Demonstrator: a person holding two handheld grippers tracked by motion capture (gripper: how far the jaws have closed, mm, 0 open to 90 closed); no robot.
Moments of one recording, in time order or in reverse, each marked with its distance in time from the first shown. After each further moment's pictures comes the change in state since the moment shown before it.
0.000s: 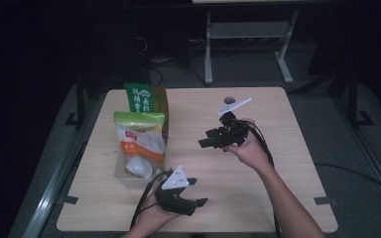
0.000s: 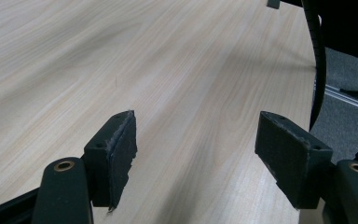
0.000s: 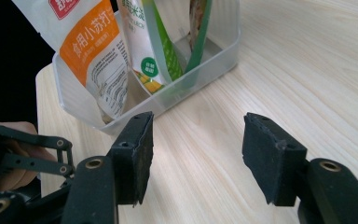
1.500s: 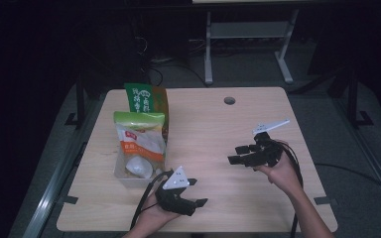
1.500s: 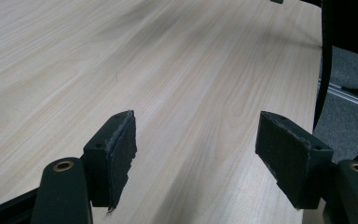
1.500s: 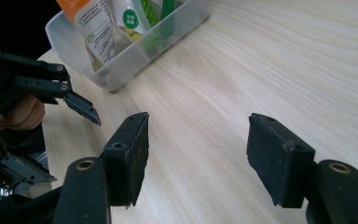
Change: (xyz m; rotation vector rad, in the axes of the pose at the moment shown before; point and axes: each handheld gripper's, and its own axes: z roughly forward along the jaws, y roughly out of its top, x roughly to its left) left arm 0.000 -0.002 0.004 -0.003 0.003 -0.016; right arm -0.013 -0.086 -0.051 -0.044 -0.026 0.116
